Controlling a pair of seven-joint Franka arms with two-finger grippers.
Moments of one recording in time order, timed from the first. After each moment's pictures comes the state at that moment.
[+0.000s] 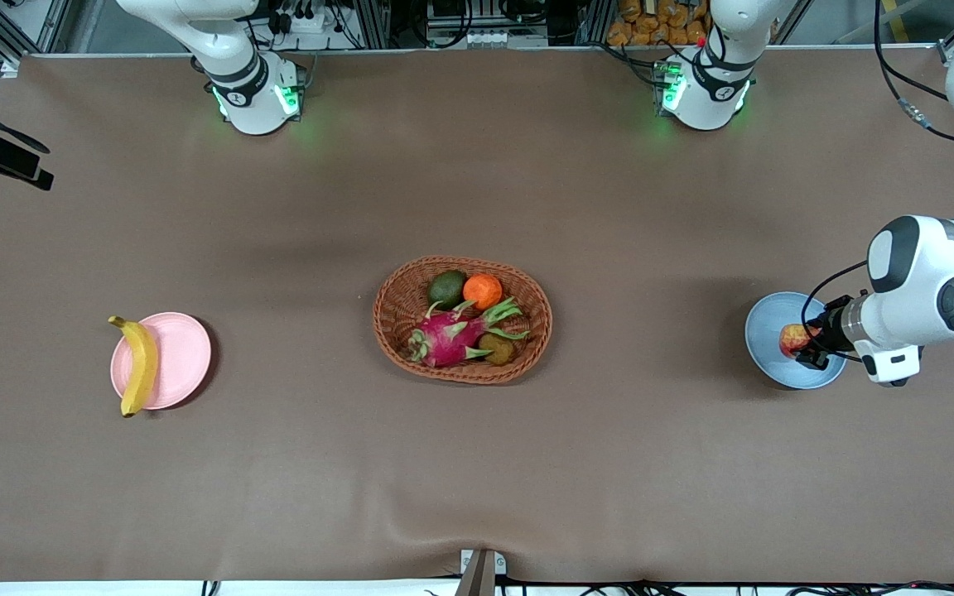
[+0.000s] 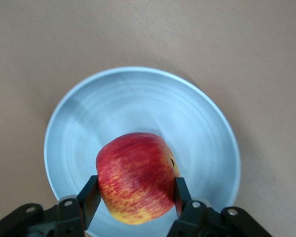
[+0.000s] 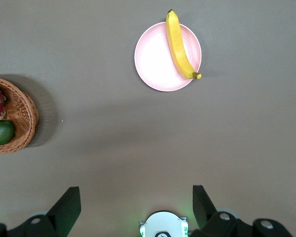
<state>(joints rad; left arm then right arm) 0.74 0.62 -0.67 -1.85 0.51 2.17 -1.18 -0.01 -0.02 -0.08 -1.48 0.04 1.33 0.07</state>
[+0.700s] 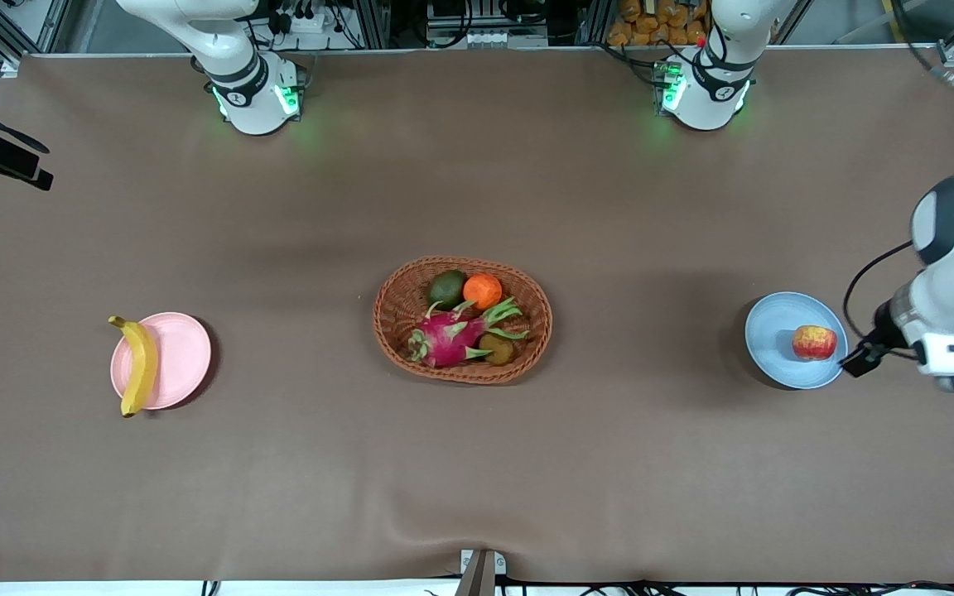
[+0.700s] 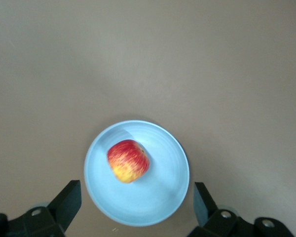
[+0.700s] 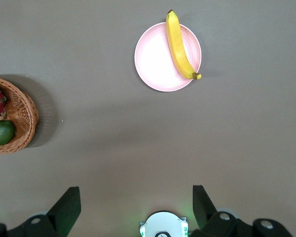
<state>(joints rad) 0.75 0.38 -0.81 -1.71 0.52 1.98 -0.93 -0.01 -0.02 -0.08 -1.48 0.04 1.33 0.07</state>
